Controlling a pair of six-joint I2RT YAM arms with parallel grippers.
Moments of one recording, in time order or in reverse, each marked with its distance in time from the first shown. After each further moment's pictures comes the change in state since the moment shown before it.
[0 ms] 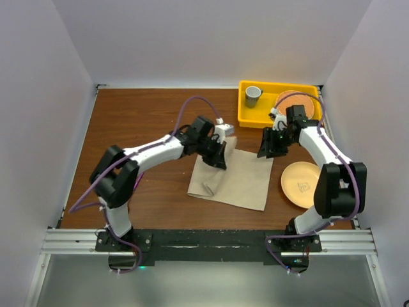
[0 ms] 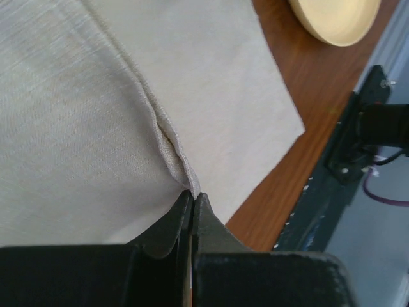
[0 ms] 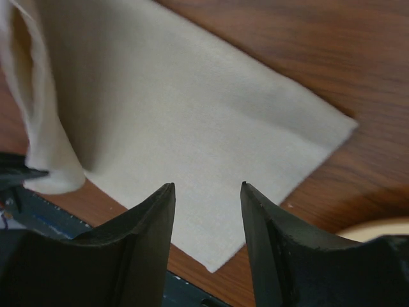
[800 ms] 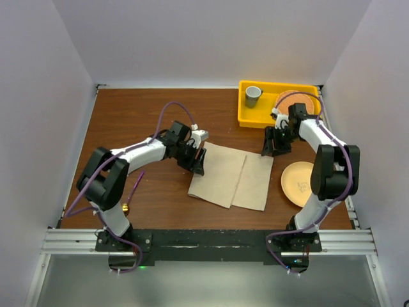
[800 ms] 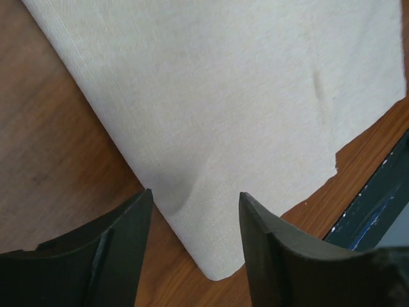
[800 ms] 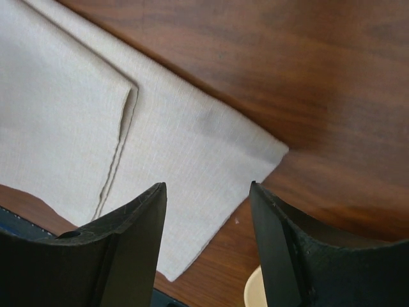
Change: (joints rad) left arm 0.158 -0.082 -0.217 -0.026 -0.048 0.106; right arm -0.077 0.138 0.069 -0.009 0.053 -0.122
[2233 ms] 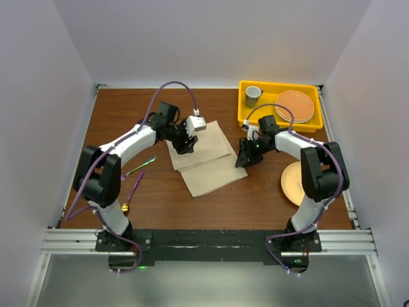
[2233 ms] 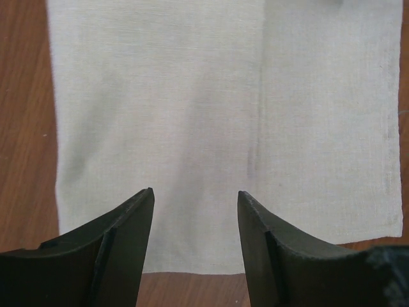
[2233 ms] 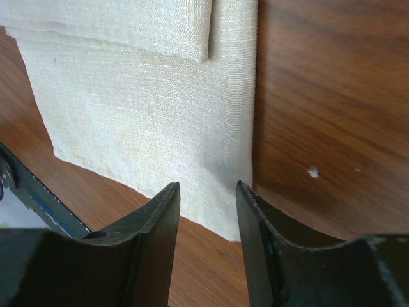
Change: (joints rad) left arm 0.145 0.038 0.198 -0.069 0.043 0.726; right arm 0.248 0.040 -0.145 0.278 -0.168 0.155
